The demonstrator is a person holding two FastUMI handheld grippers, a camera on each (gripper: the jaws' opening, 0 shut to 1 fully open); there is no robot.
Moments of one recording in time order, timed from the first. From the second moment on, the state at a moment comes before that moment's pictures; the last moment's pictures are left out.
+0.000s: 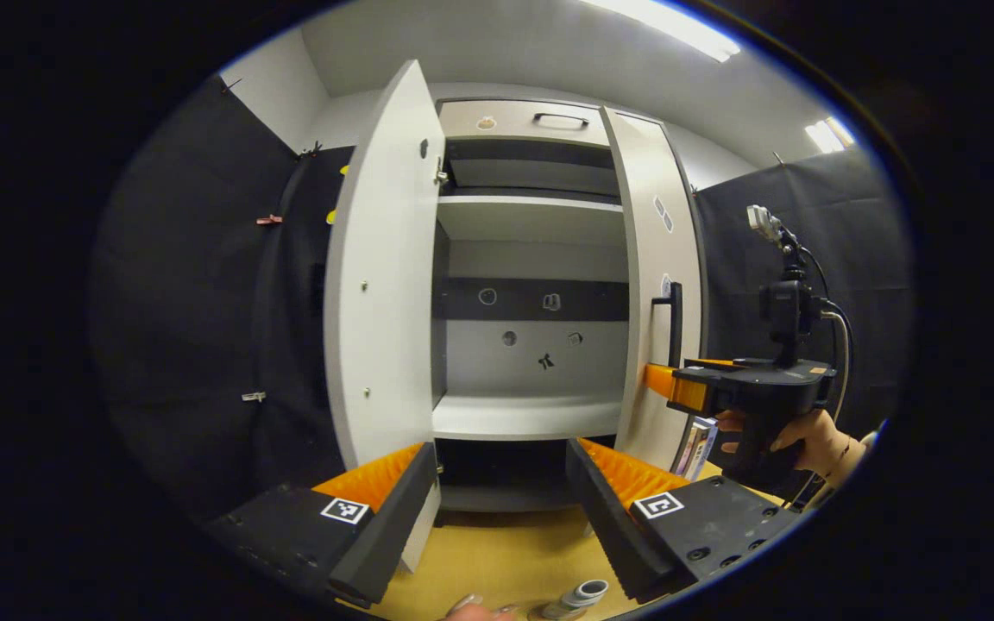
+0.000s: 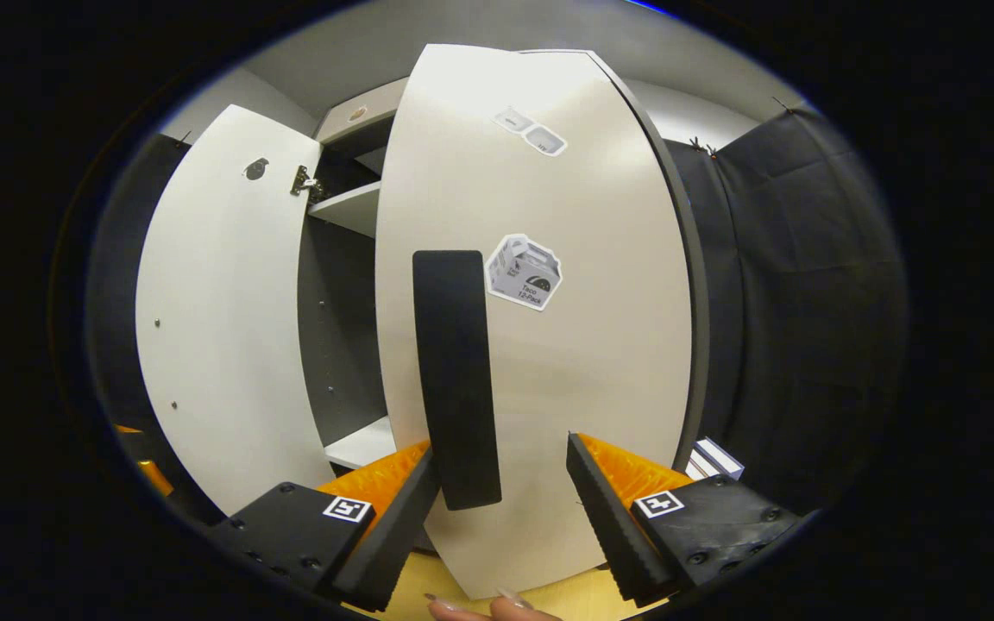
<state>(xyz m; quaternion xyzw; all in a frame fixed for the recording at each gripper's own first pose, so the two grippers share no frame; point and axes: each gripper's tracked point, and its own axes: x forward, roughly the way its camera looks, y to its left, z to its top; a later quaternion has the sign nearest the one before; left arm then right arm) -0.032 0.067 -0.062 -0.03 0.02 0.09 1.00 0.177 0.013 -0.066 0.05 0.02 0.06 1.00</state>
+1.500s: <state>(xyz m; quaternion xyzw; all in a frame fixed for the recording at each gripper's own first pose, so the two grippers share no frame) -0.080 0.172 -0.045 -0.02 -0.01 0.13 0.99 0.180 0.040 -0.050 -0.04 -0.02 -0.02 1.00</state>
